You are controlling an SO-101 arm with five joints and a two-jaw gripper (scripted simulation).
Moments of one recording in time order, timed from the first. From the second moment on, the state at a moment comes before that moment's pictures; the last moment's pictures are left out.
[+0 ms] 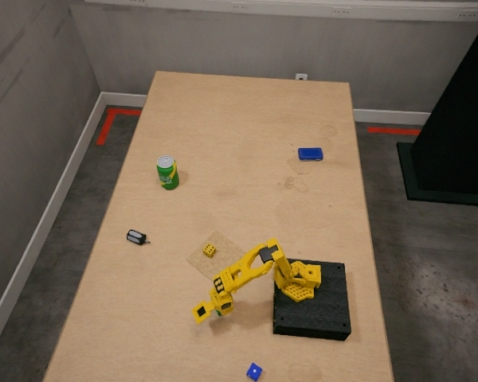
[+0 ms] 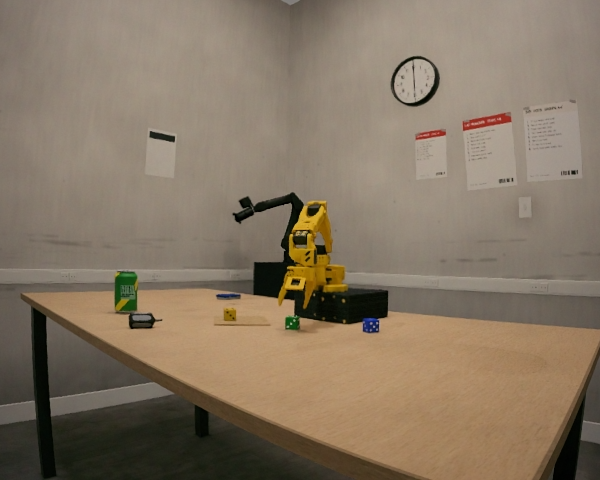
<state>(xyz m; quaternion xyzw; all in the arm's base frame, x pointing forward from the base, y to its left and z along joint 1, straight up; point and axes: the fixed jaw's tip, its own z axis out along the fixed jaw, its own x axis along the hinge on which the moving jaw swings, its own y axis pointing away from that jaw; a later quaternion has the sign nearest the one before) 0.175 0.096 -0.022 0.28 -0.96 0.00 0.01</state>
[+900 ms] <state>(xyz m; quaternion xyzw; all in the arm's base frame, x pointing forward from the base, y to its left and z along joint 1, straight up) 0.179 0.098 -0.043 0.28 -0.96 0.00 -0.01</state>
